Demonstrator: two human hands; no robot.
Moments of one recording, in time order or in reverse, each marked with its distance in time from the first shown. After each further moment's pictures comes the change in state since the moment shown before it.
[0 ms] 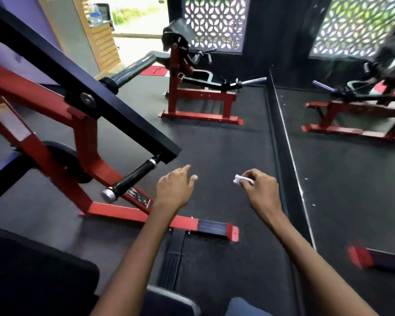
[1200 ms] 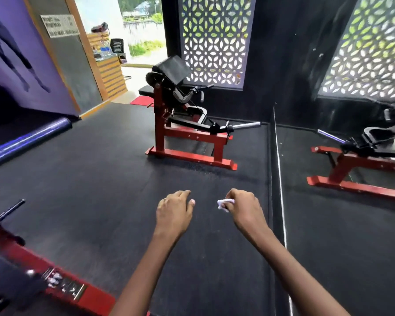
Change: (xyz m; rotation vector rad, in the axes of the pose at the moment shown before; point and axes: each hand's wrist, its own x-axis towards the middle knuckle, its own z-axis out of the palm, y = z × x) left_hand 0.435 0.285 0.078 0.012 0.120 -0.097; right_hand 0.507 0.157 -0.072 -0.180 -0.251 -0.145
